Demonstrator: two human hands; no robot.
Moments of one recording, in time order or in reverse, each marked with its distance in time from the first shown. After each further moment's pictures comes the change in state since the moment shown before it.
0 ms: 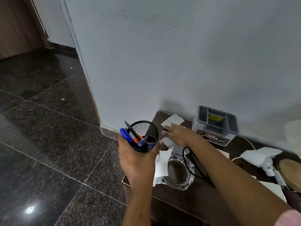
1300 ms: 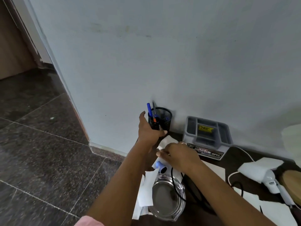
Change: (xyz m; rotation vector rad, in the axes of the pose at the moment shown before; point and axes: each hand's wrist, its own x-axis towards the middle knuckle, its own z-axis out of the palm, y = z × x) left_hand 0.093 0.010 0.140 0.043 -0.621 0.002; right_hand -0.037 0.012 0.002 0.095 0.177 0.100
